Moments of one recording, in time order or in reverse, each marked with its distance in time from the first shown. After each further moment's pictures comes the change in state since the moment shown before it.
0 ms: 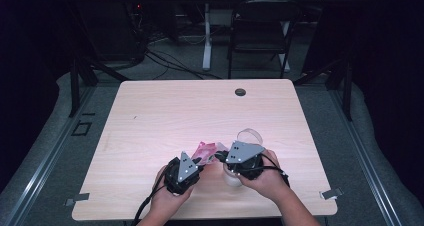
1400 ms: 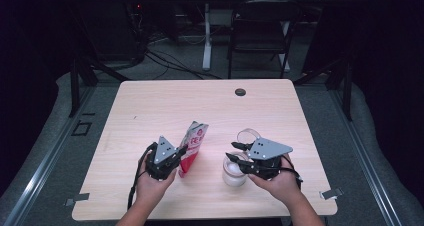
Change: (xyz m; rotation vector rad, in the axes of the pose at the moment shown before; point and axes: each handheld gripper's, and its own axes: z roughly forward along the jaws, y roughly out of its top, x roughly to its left) left arm 0.053 0.013 -0.029 -0.055 0.071 -0.086; right arm -0.012 -0.019 -0.034 -0.143 -0.063 0.155
